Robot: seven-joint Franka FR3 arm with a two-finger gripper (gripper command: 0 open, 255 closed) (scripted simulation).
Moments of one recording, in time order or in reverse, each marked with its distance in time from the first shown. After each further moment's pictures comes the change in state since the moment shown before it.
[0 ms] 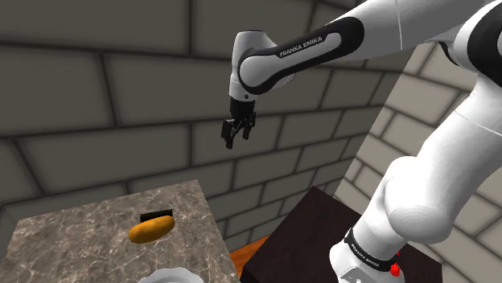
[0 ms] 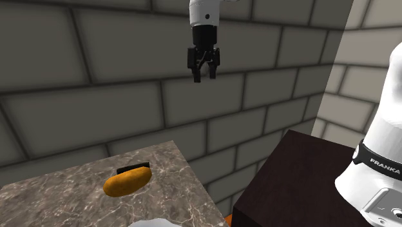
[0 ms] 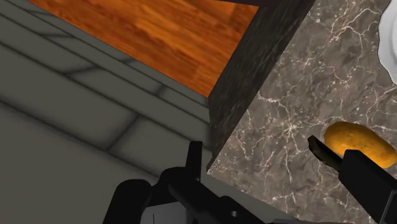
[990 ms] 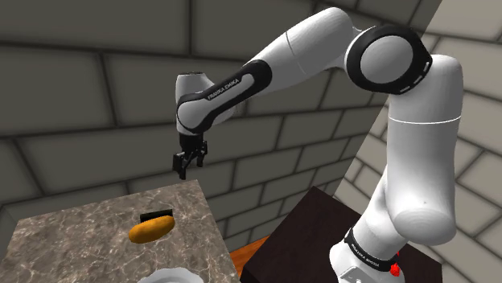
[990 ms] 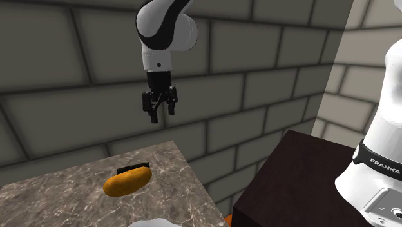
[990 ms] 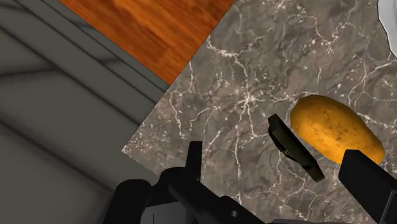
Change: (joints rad) arm 0.085 0.527 0.080 0.354 0.025 0.138 -0.034
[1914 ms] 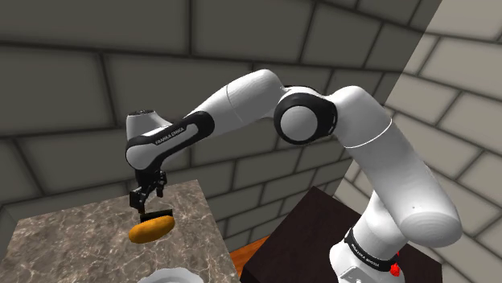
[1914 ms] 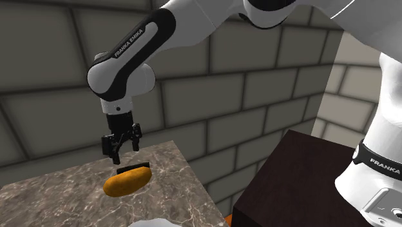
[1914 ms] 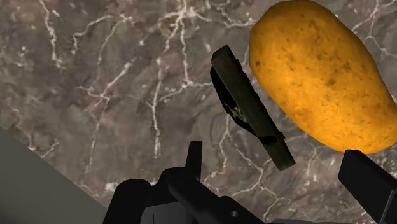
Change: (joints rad) arm 0.111 0.539 0.049 0.579 -0.034 -0.069 -0.027
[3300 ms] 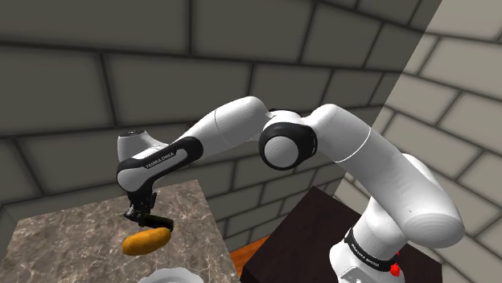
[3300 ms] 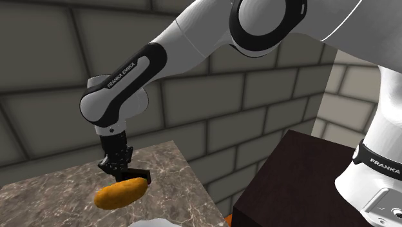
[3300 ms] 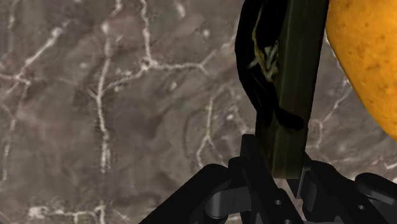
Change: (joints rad) arm 0.045 0.207 0.005 0.213 -0.010 -0.011 -0.006
